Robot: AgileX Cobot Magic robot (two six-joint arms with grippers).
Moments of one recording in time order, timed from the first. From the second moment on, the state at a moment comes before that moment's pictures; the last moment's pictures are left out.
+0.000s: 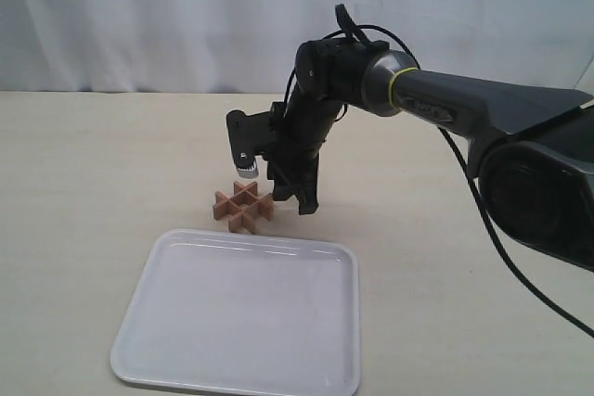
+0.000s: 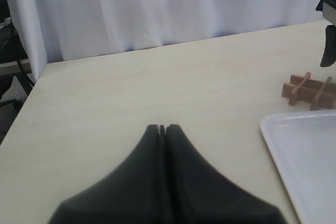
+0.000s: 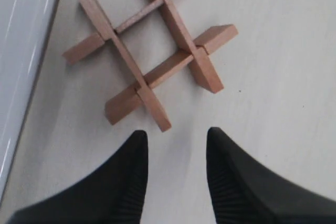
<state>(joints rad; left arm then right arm) -0.01 0.00 0.00 -0.20 0.31 0.33 0.33 2.43 -2.06 0.12 0.99 -1.35</state>
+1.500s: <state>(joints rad) -0.01 0.00 0.00 -0.20 0.31 0.33 0.33 2.46 -2.06 0.13 1.02 -1.45</state>
